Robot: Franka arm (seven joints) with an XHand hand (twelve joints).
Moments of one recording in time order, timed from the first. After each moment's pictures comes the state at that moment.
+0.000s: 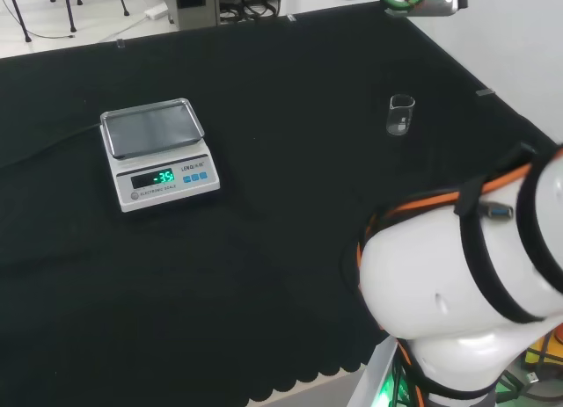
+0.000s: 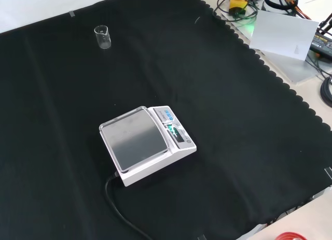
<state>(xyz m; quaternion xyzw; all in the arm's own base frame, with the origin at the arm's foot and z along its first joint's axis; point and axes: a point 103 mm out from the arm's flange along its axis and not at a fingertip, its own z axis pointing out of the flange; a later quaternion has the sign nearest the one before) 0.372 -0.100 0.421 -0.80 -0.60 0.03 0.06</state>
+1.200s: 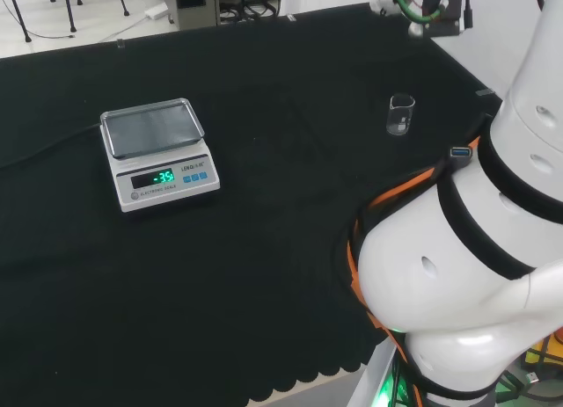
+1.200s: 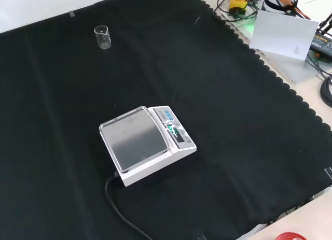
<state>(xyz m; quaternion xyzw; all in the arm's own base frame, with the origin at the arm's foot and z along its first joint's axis) 0.468 -0.212 0.333 -0.81 -0.59 0.02 -0.03</state>
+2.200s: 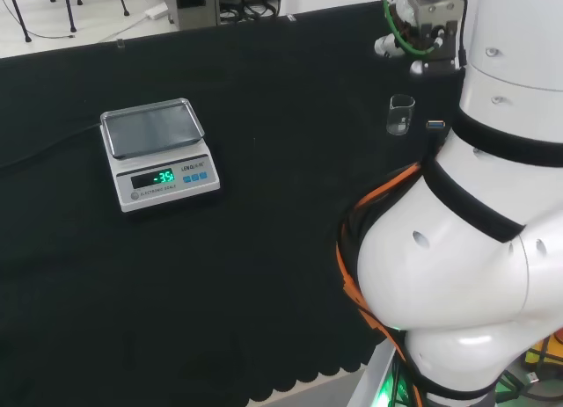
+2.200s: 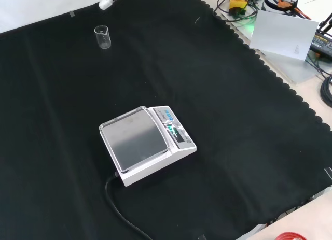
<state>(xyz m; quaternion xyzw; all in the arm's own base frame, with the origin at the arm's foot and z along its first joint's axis) 0.509 -0.258 0.230 -0.80 -0.59 0.06 0.00</state>
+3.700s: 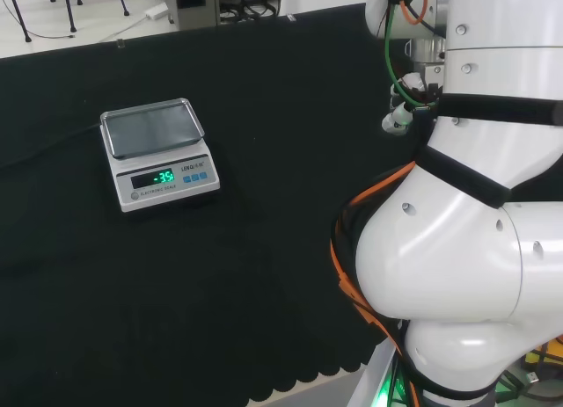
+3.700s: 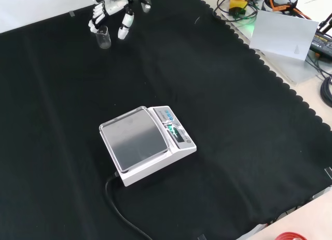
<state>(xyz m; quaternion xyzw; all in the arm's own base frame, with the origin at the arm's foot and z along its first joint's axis) 0.478 -0.285 0.104 -0.79 -0.58 0.14 0.14</state>
